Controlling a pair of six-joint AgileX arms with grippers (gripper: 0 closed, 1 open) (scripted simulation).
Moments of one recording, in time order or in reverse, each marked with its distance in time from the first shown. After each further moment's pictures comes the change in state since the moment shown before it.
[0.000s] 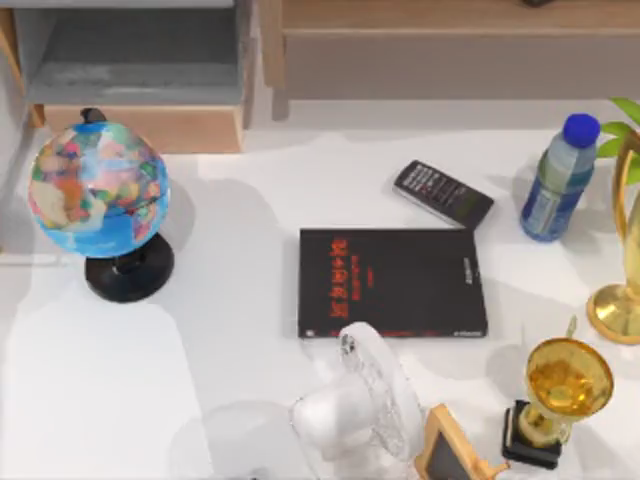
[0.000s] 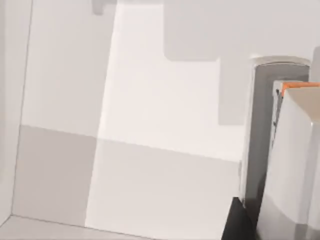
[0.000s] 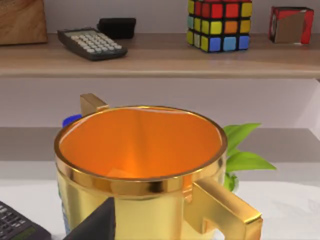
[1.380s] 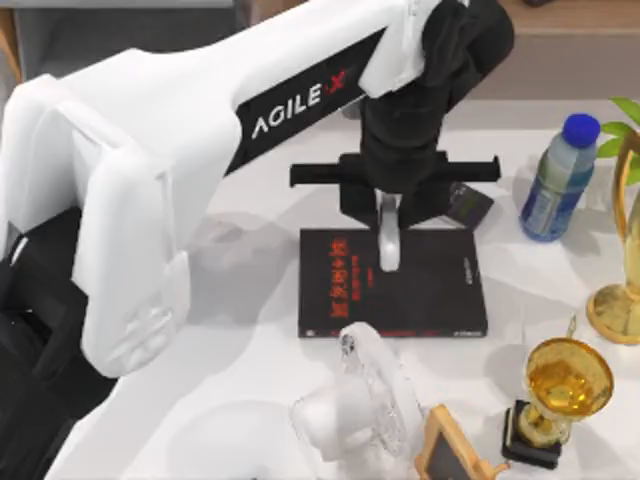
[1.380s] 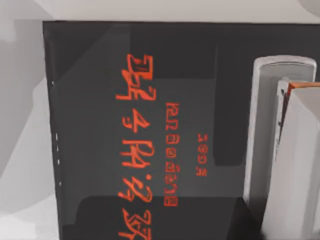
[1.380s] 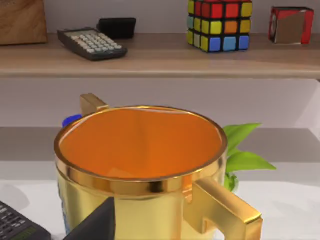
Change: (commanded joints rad) left arm -1.077 -0.002 -0.167 0.040 -0.100 -0.914; right arm 0.000 0.000 0.000 0.000 0.000 0.000
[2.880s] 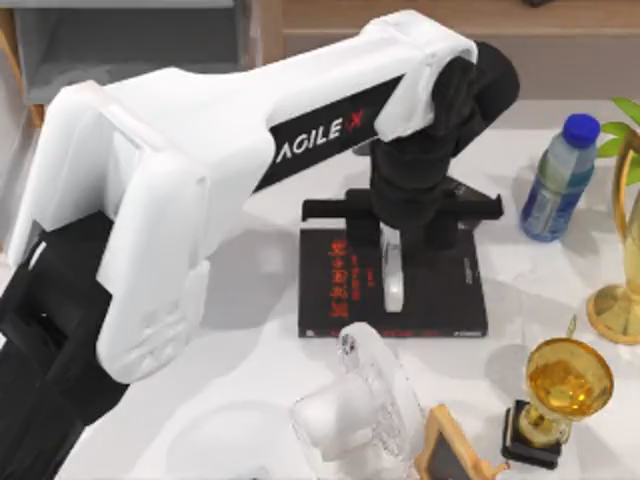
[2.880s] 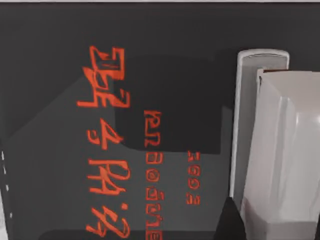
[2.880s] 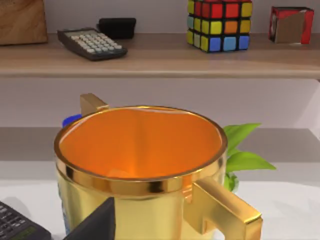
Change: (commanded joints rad) left arm -0.018 0.021 -0.112 0.118 0.000 -0.008; right arm 0.000 0.000 0.000 0.000 0.000 0.000
